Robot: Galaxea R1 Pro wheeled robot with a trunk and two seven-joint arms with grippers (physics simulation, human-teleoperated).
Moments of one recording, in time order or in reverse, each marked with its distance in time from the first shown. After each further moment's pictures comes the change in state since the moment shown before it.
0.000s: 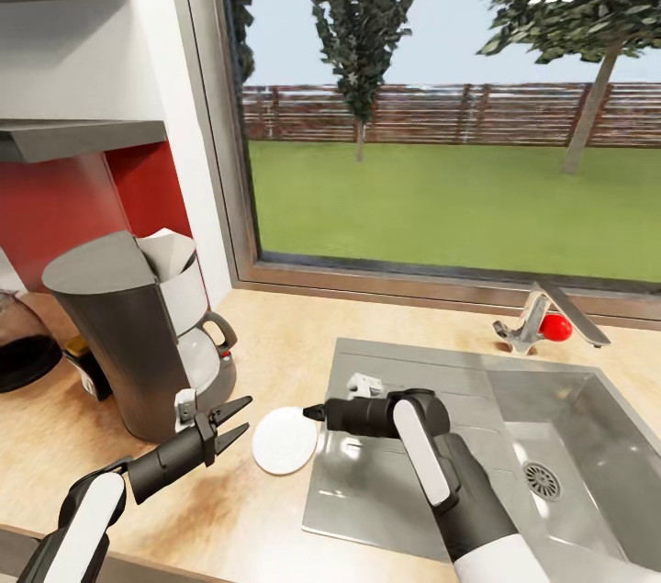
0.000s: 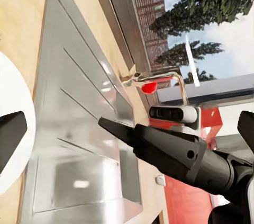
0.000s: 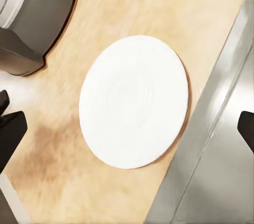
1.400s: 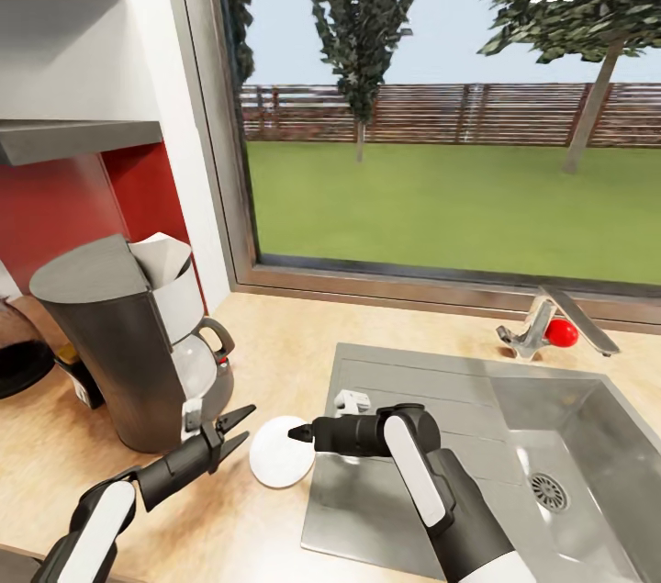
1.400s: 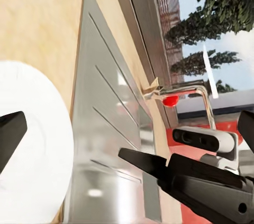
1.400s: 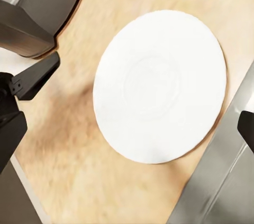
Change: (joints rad) left arm -0.006 0.015 -0.055 0.103 -0.013 -0.131 0.001; right arm 0.041 0.000 0.069 0.001 -0.054 0.001 -0.001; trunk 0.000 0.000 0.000
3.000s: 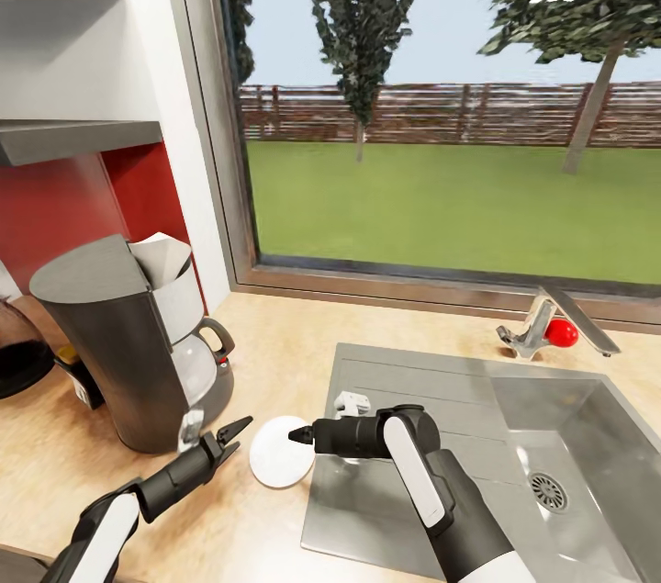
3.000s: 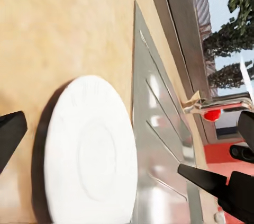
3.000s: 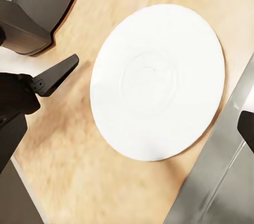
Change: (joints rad) left arm 0.000 0.001 -0.006 0.094 -0.093 -0.156 0.011; right arm 0.000 0.000 0.000 0.012 0.000 0.000 0.000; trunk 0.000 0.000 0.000
